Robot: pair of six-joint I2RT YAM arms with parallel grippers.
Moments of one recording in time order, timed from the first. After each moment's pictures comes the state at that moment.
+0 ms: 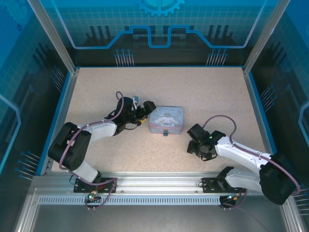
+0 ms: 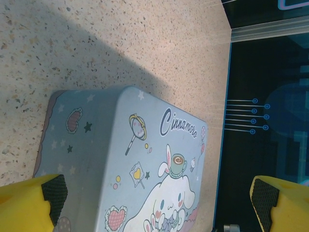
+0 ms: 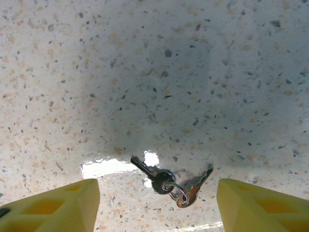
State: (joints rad) left arm -0.42 1.59 0.74 0.31 0.40 -1.13; right arm 0.65 1.14 0.57 -0.80 0.10 0.98
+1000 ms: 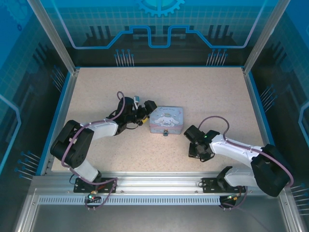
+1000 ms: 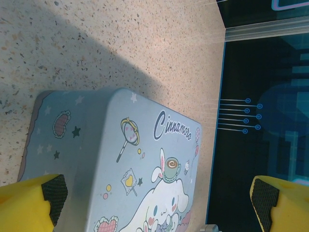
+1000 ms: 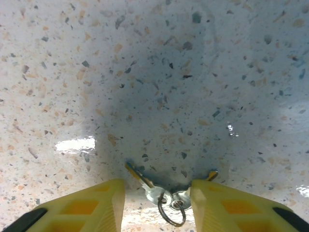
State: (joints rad) left arm -0.42 1.62 0.75 0.37 0.41 -1.17; right arm 0.69 1.25 0.57 -0.78 0.08 0.90
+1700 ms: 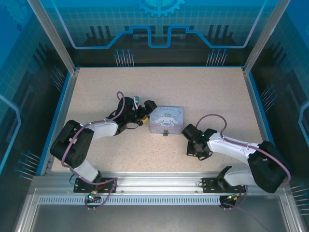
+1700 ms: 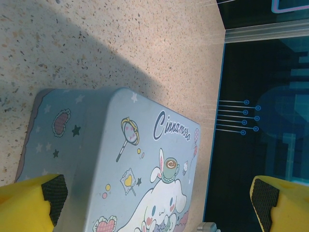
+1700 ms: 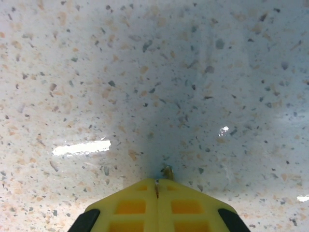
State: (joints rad) left arm -0.42 1.62 0.75 0.37 0.41 -1.18; right arm 0.70 1.30 0.60 -0.76 0.10 0.88
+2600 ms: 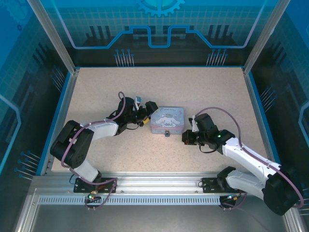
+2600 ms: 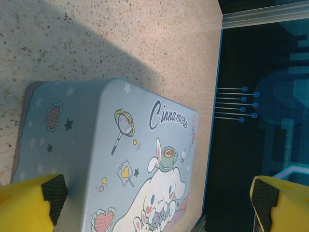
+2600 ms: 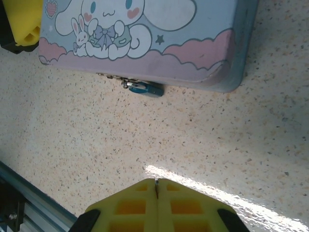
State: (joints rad) left arm -0.43 1.61 0.75 0.36 0.46 -1.16; right arm 0.54 1.04 0.60 -0.47 -0.27 0.61
